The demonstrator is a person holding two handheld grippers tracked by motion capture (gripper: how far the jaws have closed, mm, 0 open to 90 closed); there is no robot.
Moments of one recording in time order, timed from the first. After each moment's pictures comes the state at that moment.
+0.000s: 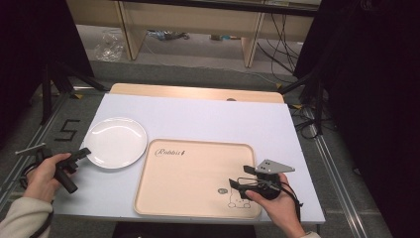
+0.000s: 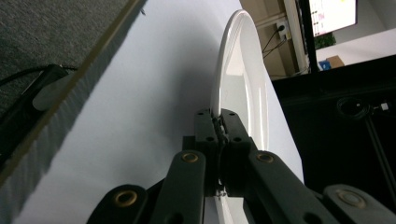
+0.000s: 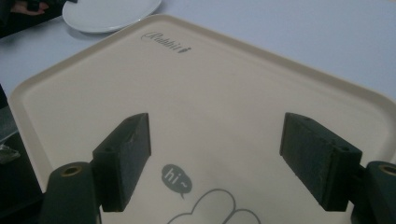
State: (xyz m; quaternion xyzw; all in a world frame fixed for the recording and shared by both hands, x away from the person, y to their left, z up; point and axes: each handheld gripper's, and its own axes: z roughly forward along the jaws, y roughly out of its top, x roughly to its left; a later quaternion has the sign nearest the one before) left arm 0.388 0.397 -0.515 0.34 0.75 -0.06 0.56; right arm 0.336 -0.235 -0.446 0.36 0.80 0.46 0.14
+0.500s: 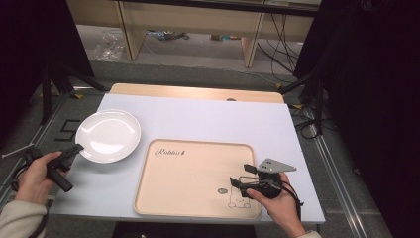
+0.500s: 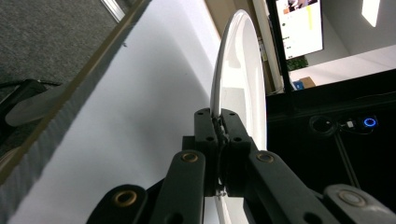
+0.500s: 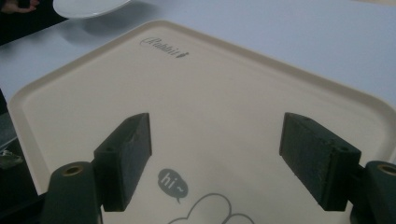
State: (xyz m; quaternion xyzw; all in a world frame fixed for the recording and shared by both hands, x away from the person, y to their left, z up) left arm 0.379 0.403 -0.500 0.31 0.74 -0.05 0.59; right arm 0.338 -0.238 -0.447 0.36 0.79 0.47 0.14
